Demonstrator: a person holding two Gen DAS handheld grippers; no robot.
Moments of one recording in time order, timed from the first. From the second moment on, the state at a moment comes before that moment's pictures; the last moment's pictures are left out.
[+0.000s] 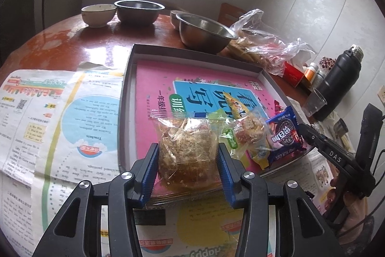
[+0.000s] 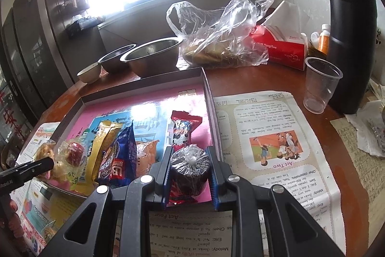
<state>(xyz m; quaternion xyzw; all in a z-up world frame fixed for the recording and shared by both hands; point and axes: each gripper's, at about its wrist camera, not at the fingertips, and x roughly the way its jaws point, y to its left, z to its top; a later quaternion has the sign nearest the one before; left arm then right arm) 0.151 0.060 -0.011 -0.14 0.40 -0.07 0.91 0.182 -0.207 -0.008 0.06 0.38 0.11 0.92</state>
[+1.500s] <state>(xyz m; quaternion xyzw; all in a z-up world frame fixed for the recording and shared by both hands) 0.162 0.073 -0.014 -0.14 0.35 -0.05 0.93 0.182 -0.207 -0.006 0.05 0.38 0.09 0.92</state>
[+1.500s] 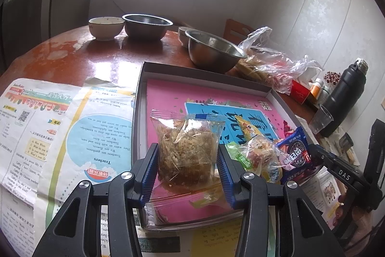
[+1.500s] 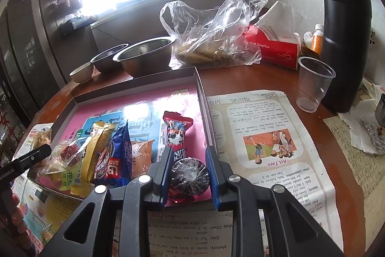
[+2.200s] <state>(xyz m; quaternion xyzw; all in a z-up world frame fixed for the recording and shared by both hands) 0.162 0.070 -0.014 -0.14 0.34 -0.05 0.93 0.177 -0.209 -0.002 0.06 0.38 0.08 0.92</state>
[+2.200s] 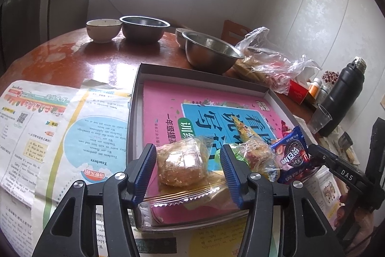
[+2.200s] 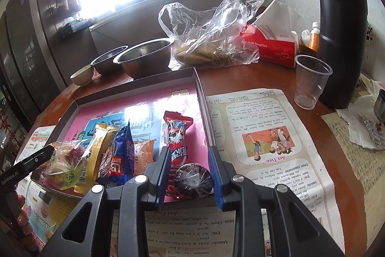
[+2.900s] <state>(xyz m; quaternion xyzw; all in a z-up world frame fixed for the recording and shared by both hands) 0.157 0.070 -0.007 -0.14 0.35 -0.05 0.92 0.170 -0.209 0.004 0.07 0.37 0.09 0.92</state>
